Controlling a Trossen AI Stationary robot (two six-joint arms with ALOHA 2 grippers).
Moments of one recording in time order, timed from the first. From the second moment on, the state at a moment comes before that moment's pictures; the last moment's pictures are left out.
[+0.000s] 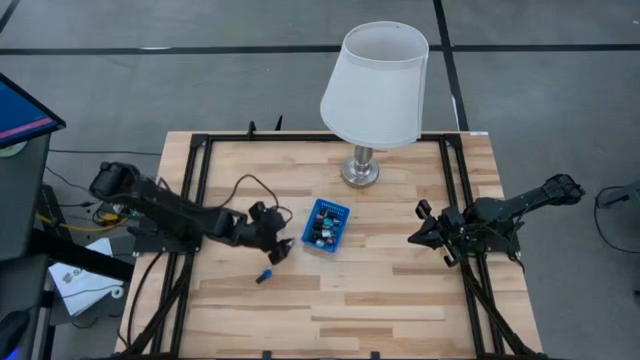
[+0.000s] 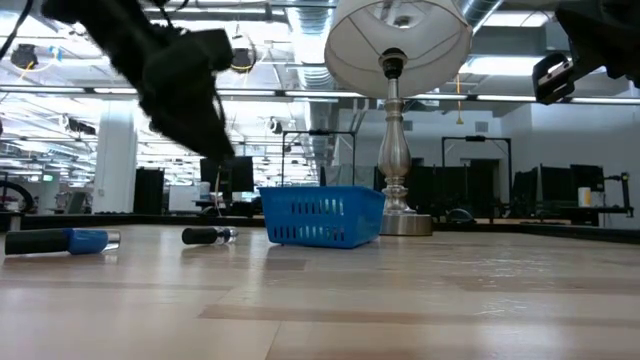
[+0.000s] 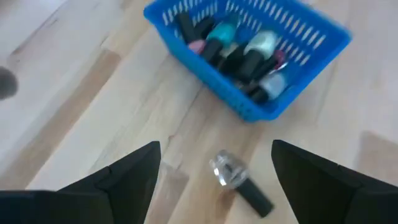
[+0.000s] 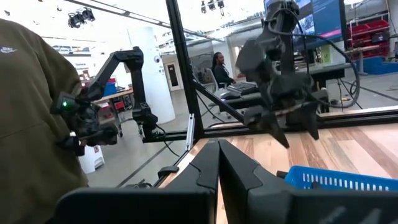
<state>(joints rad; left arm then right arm) -0.27 1.39 0.72 -0.29 -0.51 -0.58 0.34 0.24 0.01 0.38 0.03 0.21</state>
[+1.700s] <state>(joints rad) -0.04 1.28 0.69 0.18 -0.39 -0.37 0.34 0.24 0.01 0.37 0.03 0.21</state>
